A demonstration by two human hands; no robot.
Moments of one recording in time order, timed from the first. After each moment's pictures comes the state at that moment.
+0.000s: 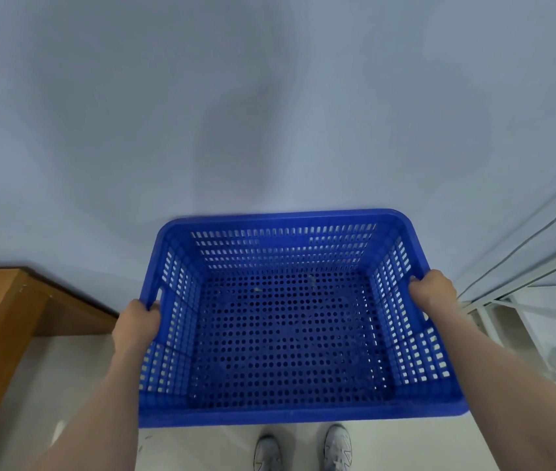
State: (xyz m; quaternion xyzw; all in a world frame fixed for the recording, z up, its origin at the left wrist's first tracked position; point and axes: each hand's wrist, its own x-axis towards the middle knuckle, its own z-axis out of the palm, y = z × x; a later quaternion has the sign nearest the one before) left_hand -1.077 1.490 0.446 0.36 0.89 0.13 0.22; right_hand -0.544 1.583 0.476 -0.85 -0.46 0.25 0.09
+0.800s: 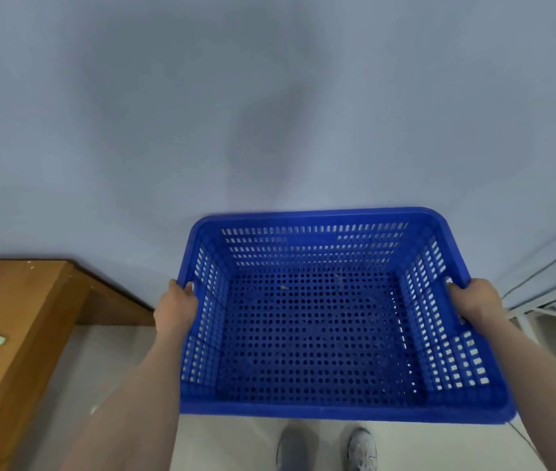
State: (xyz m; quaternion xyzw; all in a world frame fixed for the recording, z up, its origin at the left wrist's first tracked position) left_hand -1.068 1.506 0.452 0.38 0.90 0.12 0.20; right_hand -0.524 1.580 0.458 -0.84 -0.45 0.27 0.13
